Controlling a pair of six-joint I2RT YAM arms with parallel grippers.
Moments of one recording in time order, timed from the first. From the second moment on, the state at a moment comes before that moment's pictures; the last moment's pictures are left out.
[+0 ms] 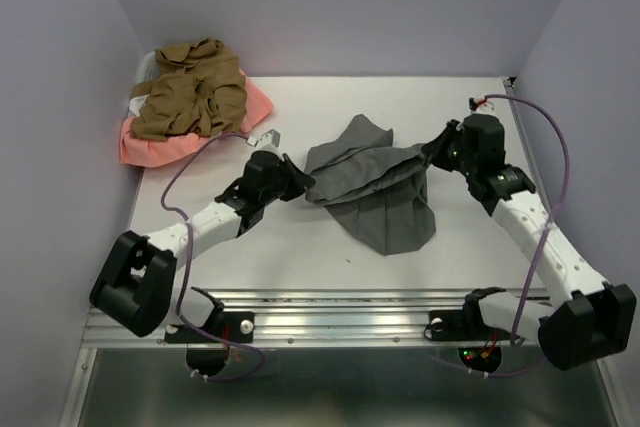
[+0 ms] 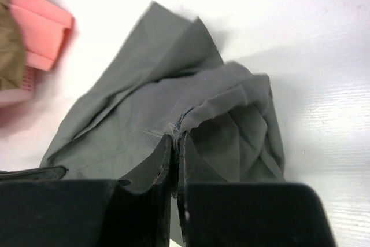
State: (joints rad) left arm -0.55 1.38 0.68 0.18 0.05 -0.85; right arm 0.25 1.18 0.99 -0.32 0.06 0.57
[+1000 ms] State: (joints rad) left arm -0.39 1.48 1.48 -0.18 0.09 -0.74; right arm 0.24 1.24 1.43 -0.37 0.21 0.46
